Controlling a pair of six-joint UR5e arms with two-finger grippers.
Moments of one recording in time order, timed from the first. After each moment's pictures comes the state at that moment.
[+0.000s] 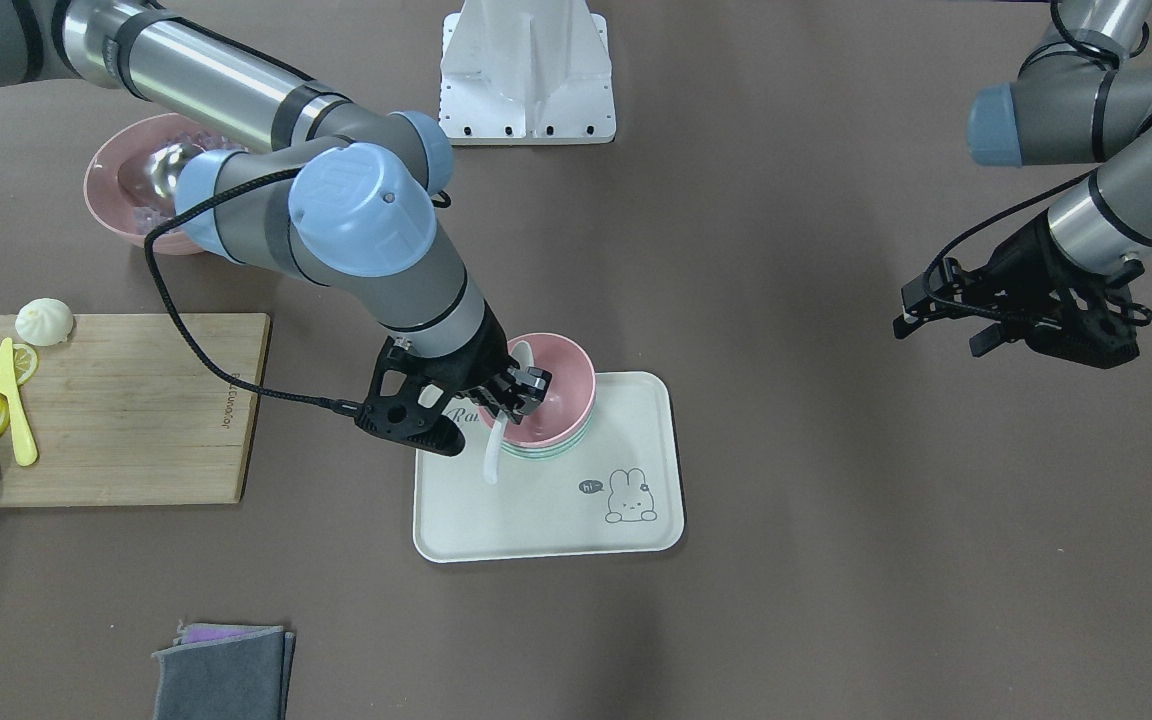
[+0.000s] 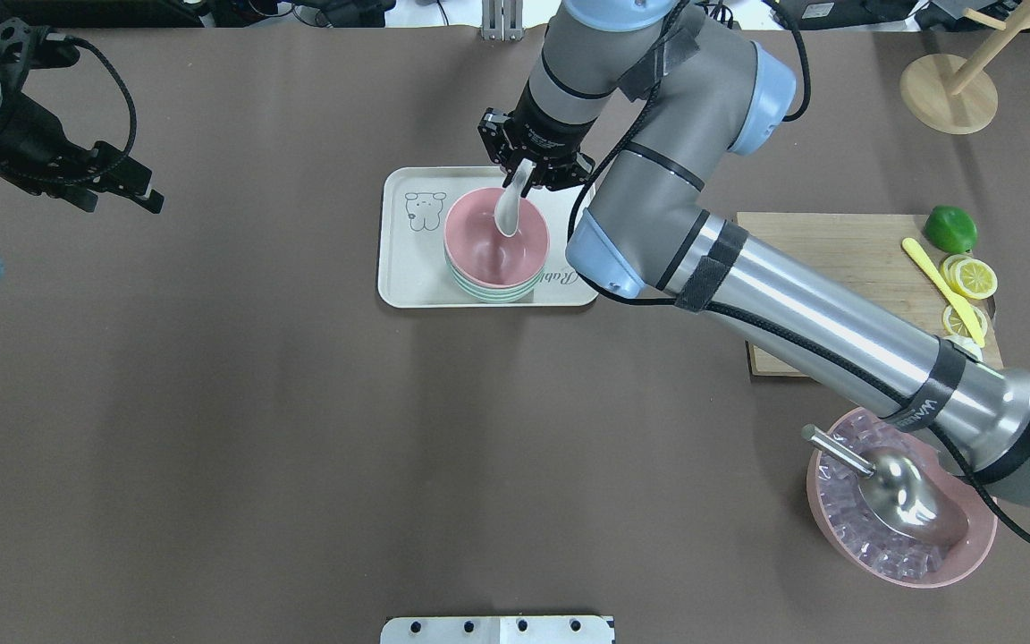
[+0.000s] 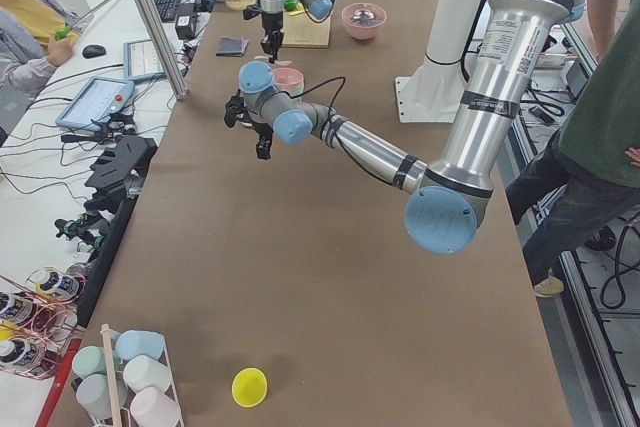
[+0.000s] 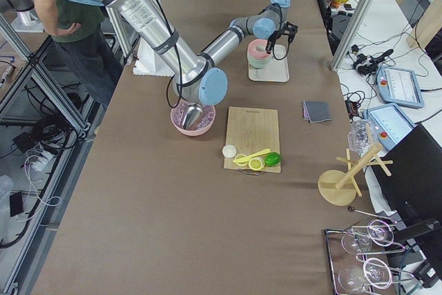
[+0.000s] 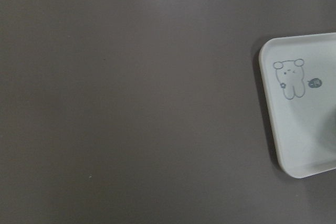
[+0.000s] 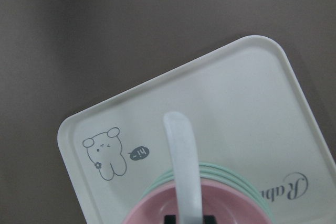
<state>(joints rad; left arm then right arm) -1.09 -1.86 -1.73 -1.84 -2.39 -0.68 0.76 -0.63 1.27 -1.29 2.12 1.52</state>
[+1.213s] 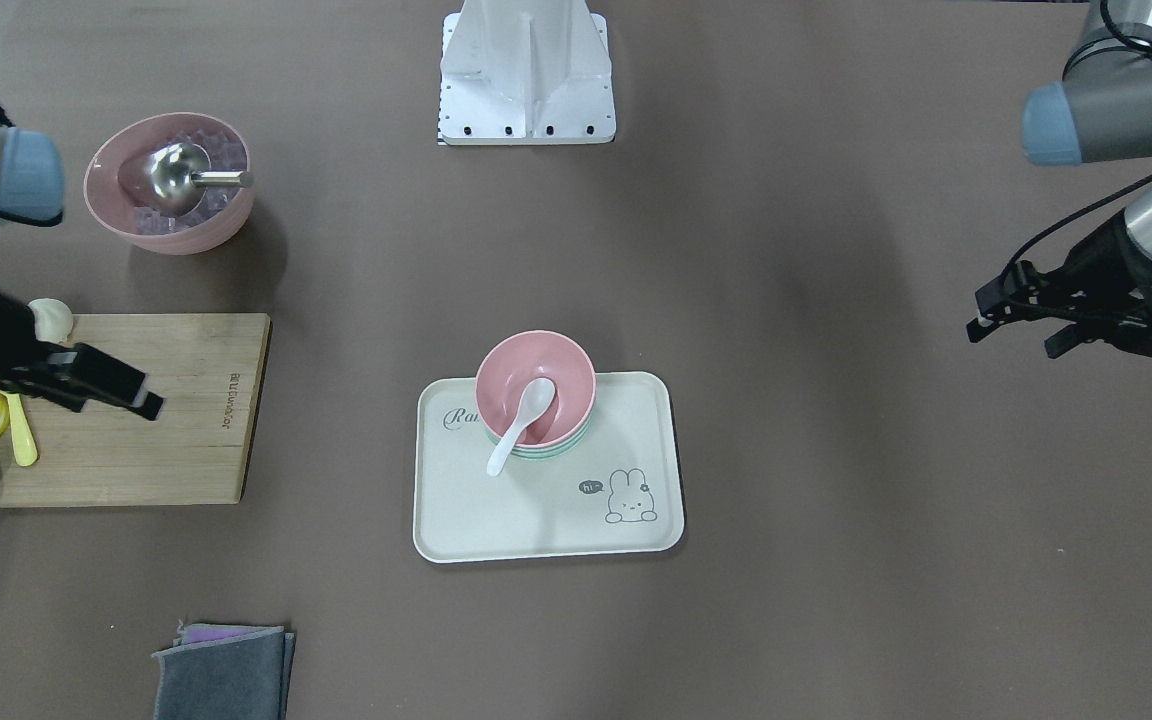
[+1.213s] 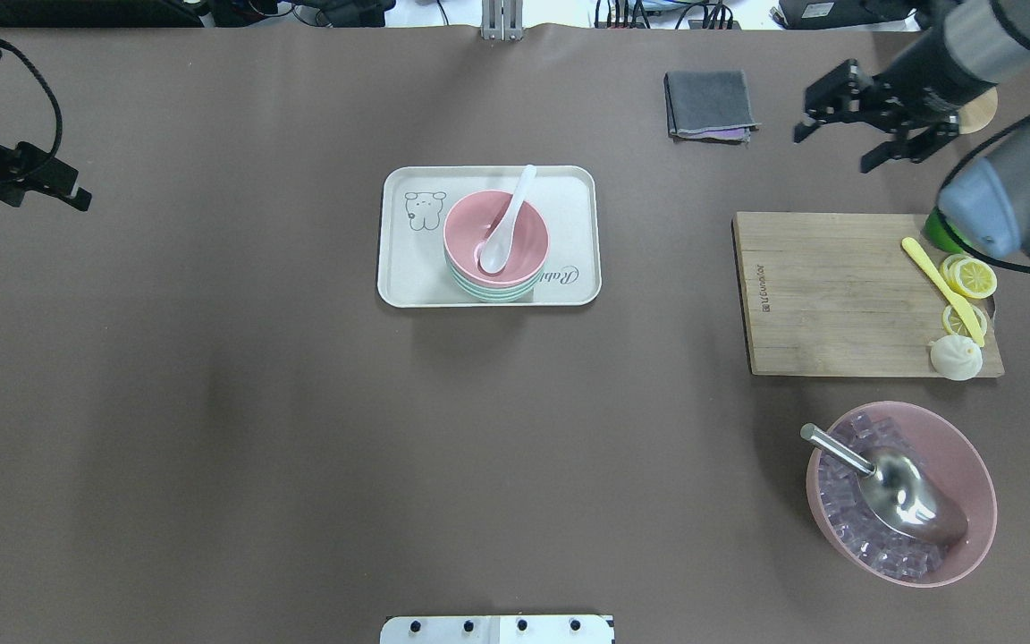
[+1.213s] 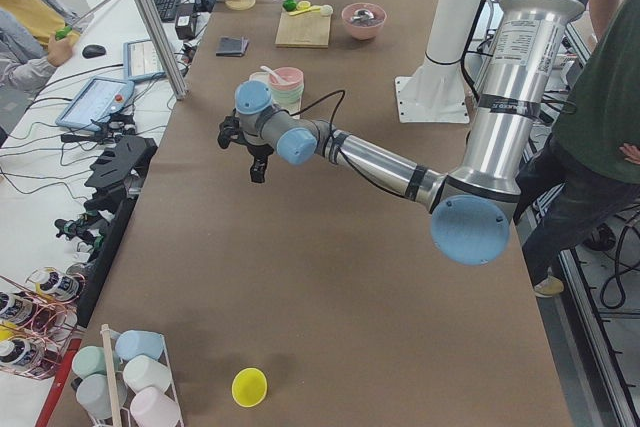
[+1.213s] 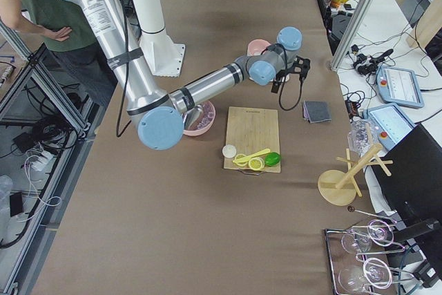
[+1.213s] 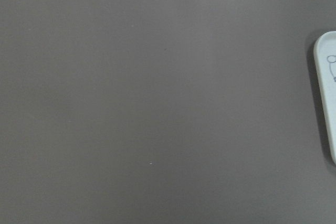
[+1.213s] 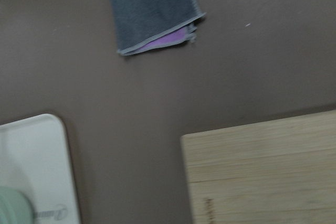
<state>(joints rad) -1.20 -1.75 -1.72 -1.84 -2.37 -0.51 1.19 -1.24 1.61 -1.27 2.44 0.93</state>
